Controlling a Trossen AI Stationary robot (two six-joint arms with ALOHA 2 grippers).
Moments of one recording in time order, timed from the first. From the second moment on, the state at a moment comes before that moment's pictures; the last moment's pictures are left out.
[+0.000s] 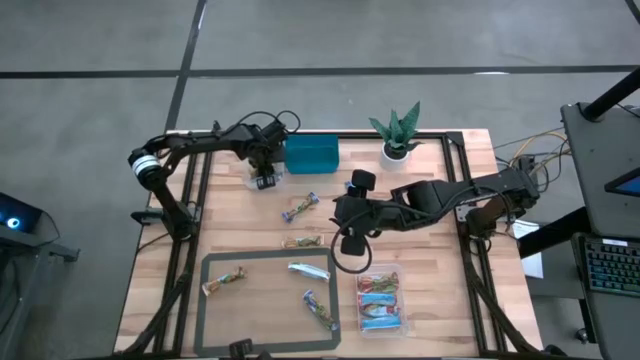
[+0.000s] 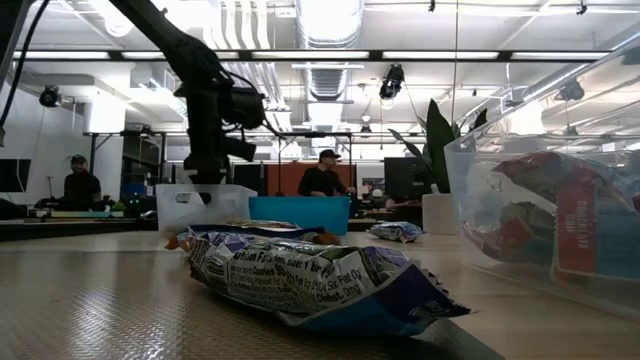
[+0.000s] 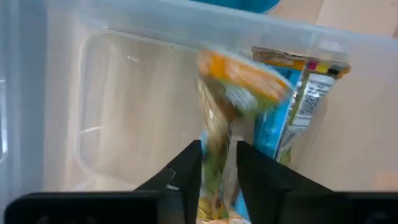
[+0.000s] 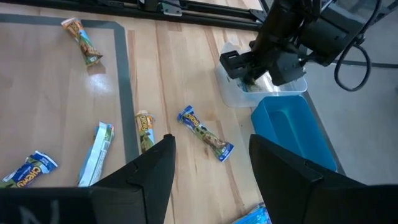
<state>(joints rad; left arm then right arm) 0.66 1.66 1.10 -0.76 -0.11 0.43 0.26 1.67 1.75 -0.88 0.49 0.14</state>
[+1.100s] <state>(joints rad) 0.41 1.01 1.22 -0.79 0.22 -0.05 0.26 1.69 1.75 -0.84 0.45 0.14</state>
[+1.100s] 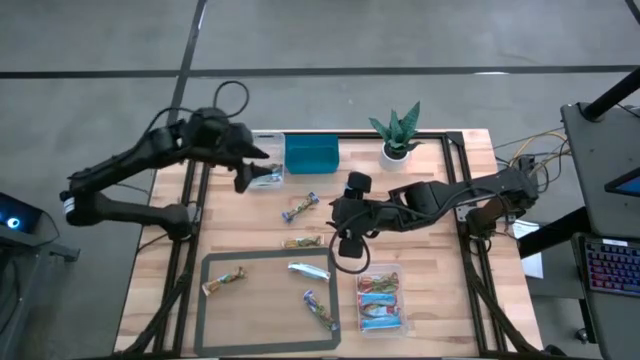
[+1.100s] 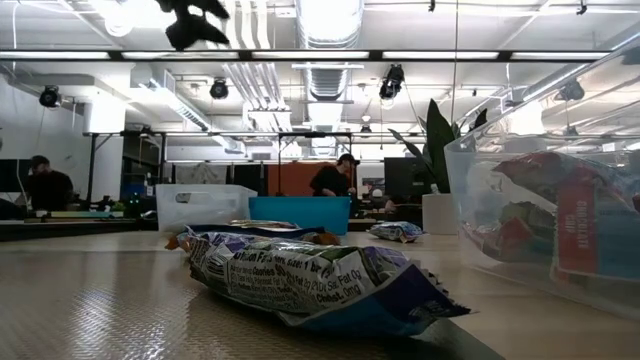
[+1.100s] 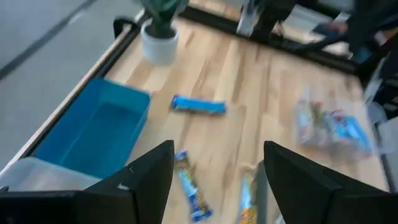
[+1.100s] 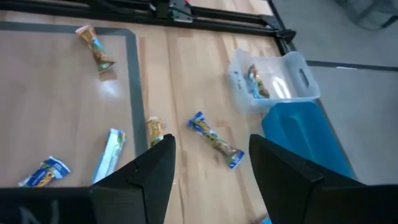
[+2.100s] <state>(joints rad) -0.35 0.97 0.85 -0.28 -0.44 -0.41 0.26 1.71 1.75 -0.77 0.44 0.19</state>
